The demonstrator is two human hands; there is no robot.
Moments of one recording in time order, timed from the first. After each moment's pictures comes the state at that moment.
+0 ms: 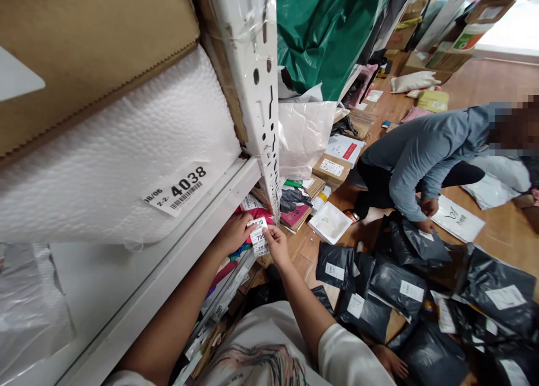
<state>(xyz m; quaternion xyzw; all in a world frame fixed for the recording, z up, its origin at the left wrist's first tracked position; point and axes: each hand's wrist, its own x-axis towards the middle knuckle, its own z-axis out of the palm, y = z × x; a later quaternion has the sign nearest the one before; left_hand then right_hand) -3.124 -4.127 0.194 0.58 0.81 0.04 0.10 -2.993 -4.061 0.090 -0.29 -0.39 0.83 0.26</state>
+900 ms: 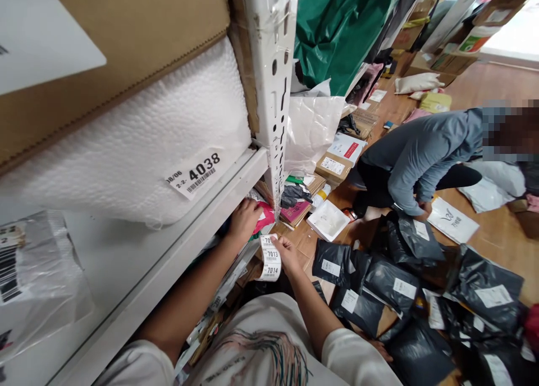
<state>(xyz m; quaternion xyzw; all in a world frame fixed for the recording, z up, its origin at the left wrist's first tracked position) -3.102 -4.105 0.193 0.55 0.84 -0.03 0.01 -2.941 -4.075 0.068 -0.35 -0.34 0.84 0.22</state>
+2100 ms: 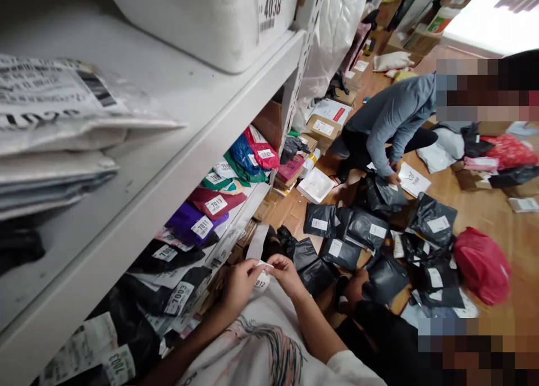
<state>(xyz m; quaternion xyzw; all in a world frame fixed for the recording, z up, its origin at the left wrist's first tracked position) -2.917 -4.407 0.148 0.32 0.81 0.33 0.37 -2.797 -4.313 0.067 -0.33 -0.33 0.87 0.14</state>
